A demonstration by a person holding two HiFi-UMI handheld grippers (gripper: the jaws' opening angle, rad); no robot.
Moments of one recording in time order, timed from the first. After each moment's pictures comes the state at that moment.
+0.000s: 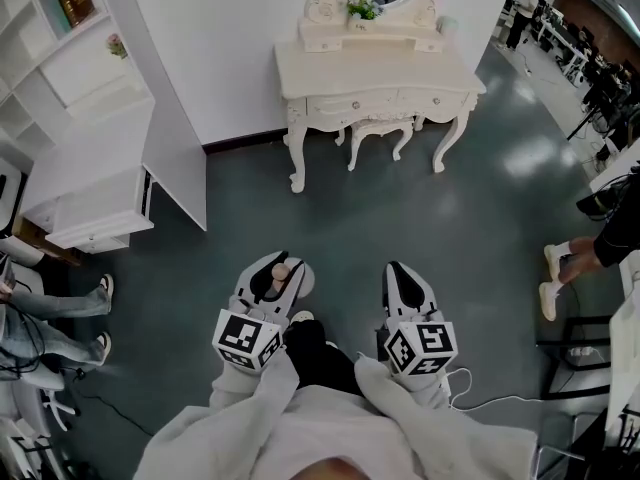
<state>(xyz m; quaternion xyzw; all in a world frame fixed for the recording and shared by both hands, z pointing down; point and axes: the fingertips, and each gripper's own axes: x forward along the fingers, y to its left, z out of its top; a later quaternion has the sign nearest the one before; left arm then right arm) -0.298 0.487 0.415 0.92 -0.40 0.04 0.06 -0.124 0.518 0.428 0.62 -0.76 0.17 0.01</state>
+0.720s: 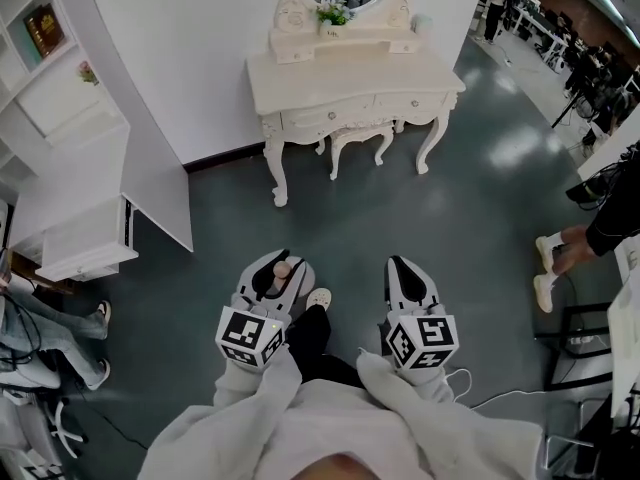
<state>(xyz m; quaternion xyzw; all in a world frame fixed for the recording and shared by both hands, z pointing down) -0.247 0.436 0.415 0.93 -0.36 0.04 0.05 -0.074 0.476 0.421 0.65 -0.74 0.15 0.02</state>
